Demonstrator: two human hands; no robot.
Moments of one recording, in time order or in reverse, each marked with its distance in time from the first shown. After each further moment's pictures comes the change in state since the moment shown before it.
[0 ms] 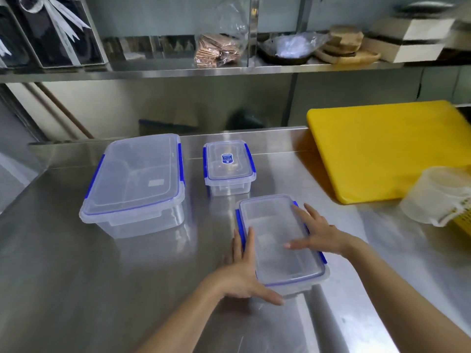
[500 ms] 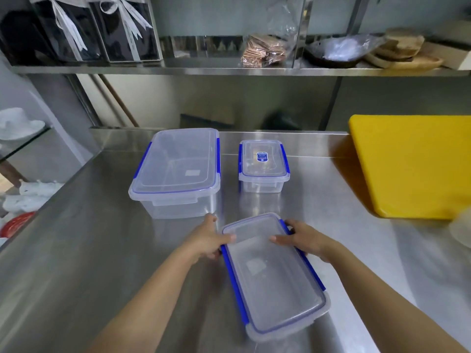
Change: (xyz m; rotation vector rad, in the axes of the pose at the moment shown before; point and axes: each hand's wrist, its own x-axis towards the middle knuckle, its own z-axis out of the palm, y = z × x) left_hand -0.039 -0.058 -0.079 -0.470 0.368 -0.292; right_hand 0.026 -0.059 0.046 0.403 -0.166 -0.102
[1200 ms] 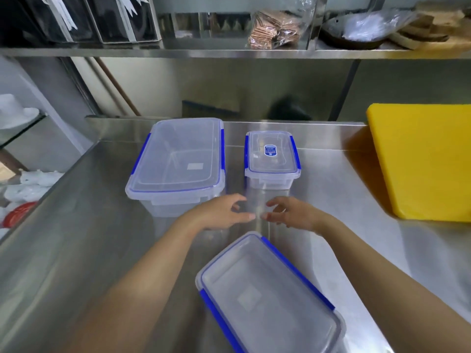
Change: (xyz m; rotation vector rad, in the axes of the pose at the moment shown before) left_hand 0.036 0.051 -0.025 0.426 -0.139 0.217; right_hand 0.050 -0.050 -0.008 -0.241 -0.024 -0.083
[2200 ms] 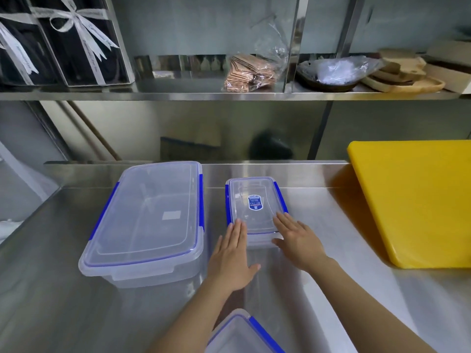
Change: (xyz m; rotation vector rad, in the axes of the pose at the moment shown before) left_hand 0.111 -0.005 0.059 0.401 0.350 0.157; right_hand 0.071 0.050 -0.036 -0.669 0.376 -0.068
